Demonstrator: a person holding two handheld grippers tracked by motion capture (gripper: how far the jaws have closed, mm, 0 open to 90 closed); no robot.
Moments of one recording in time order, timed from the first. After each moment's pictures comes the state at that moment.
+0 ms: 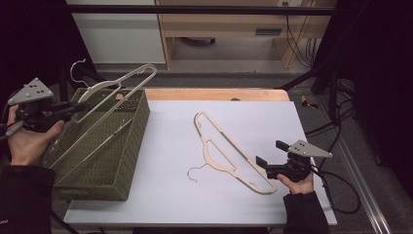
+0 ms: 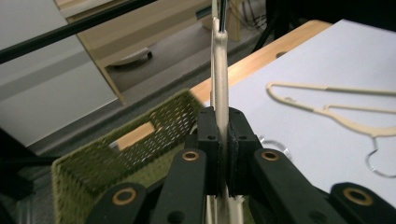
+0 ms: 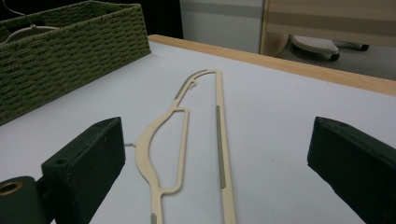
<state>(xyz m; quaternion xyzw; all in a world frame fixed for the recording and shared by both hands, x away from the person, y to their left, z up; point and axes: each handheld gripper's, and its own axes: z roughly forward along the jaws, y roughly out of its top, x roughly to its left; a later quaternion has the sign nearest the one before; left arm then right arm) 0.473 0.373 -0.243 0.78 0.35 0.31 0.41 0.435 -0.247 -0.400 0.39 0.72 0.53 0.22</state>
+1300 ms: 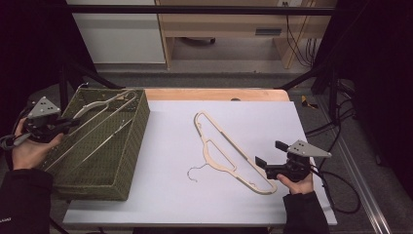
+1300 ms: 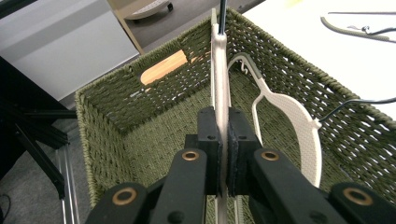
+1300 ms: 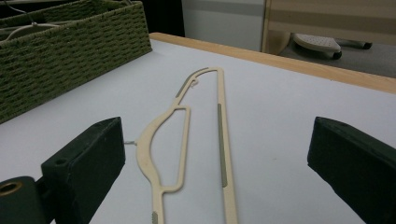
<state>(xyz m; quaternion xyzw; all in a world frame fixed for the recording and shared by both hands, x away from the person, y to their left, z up) 0.493 0.409 -0.306 0.80 0.38 0.32 0.33 0.436 -0.246 -0.401 0.39 0.72 0.53 0.22</state>
